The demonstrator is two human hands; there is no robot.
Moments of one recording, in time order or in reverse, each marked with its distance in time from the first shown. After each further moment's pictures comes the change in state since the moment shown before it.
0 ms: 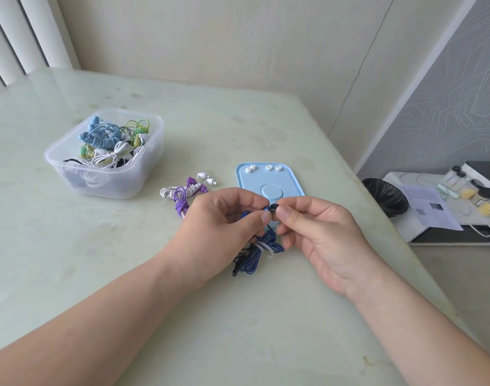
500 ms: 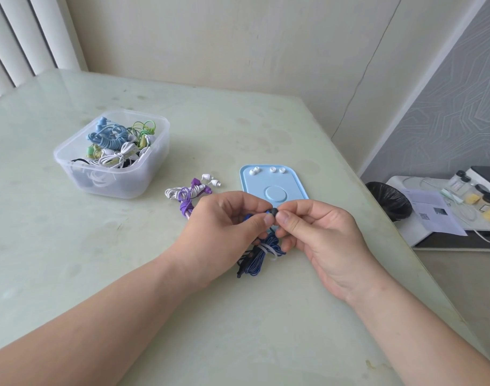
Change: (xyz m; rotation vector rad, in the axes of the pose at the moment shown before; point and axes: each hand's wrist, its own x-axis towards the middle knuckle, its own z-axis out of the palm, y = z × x) left_hand -0.001 0.000 -0.001 0.012 -0.025 0.001; right_hand -0.002 0.004 0.002 -0.079 -0.002 -0.085
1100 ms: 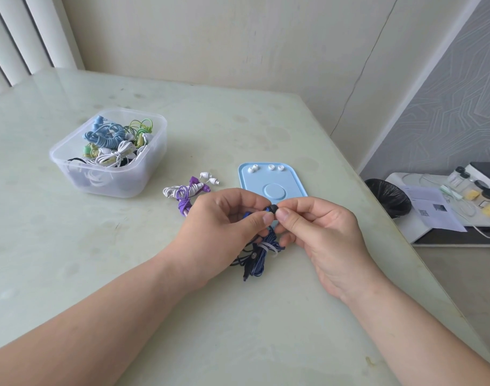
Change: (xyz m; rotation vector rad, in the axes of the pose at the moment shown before) left_hand -0.002 0.003 0.000 -0.013 0.018 -0.001; right_hand -0.001 0.006 0.000 -0.021 0.053 -0.083
